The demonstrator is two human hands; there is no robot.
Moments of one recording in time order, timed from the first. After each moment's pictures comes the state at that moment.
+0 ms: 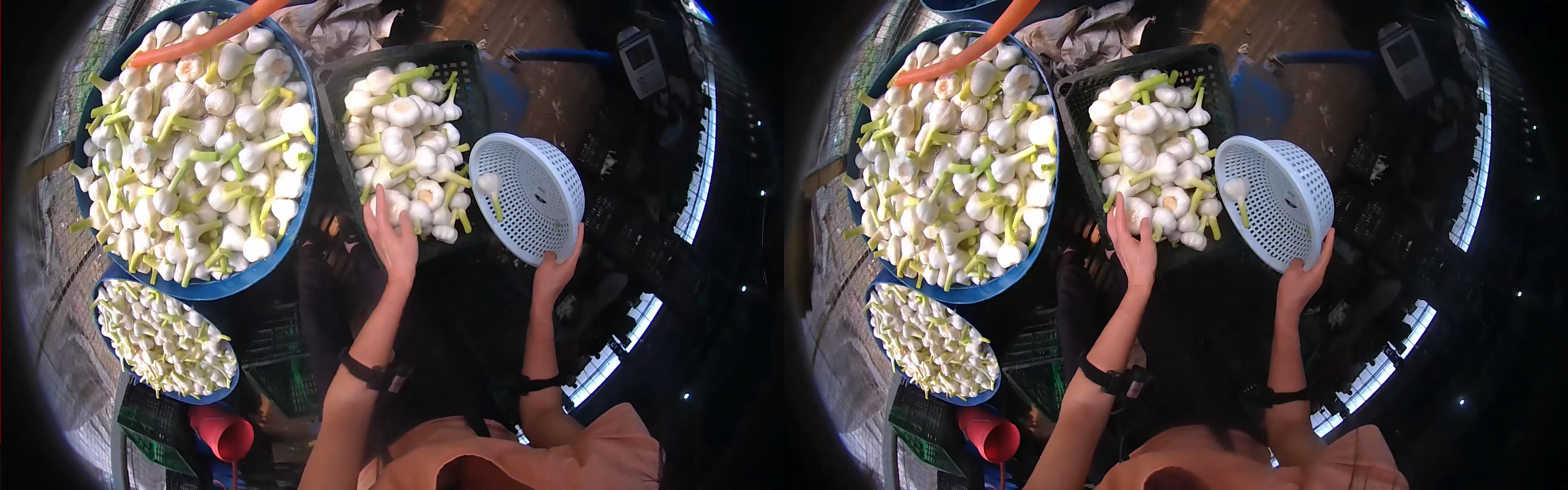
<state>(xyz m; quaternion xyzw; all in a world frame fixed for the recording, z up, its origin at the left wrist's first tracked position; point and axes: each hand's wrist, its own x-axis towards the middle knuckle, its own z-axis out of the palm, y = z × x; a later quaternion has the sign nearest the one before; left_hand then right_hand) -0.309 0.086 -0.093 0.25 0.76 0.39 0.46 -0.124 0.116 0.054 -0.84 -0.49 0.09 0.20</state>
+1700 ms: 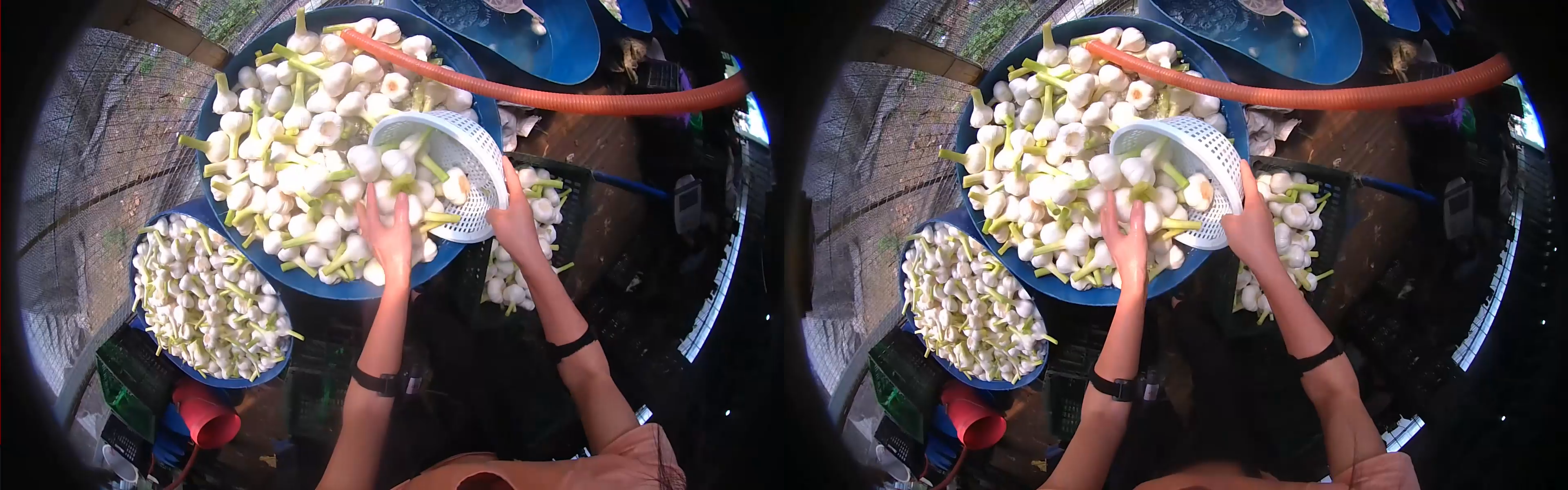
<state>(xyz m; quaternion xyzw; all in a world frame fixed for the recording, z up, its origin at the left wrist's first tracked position) -0.574 0.119 -0.111 0.05 0.80 0.50 0.34 -0.444 0.238 -0.041 -0.57 -0.68 0.46 0.07</state>
